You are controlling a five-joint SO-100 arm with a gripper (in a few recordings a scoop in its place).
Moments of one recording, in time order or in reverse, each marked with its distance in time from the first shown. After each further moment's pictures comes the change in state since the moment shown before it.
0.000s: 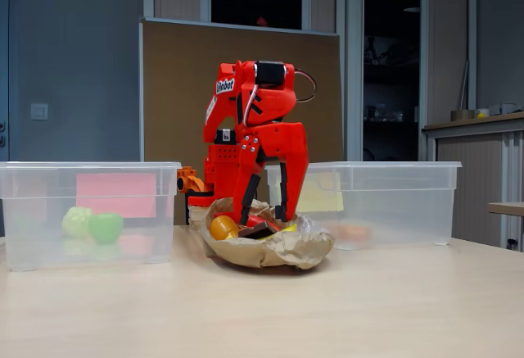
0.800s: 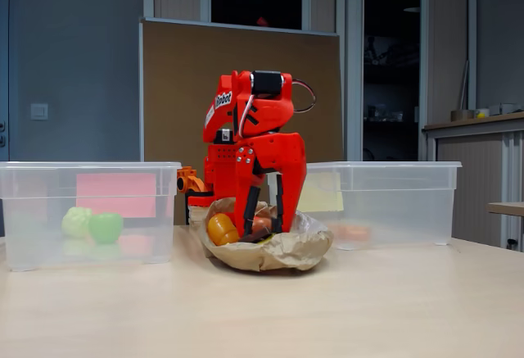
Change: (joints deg) arm 1.7 -10.8 -13.3 3.1 1.8
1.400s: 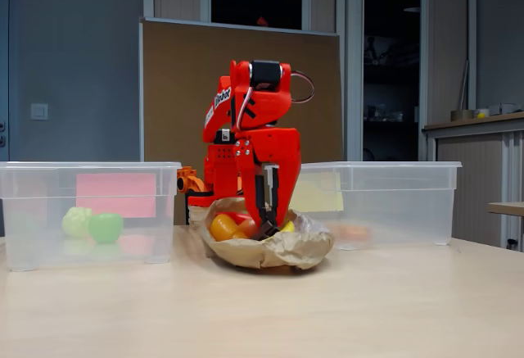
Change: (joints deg) arm 0.1 0.3 -6.1 14.0 -4.6
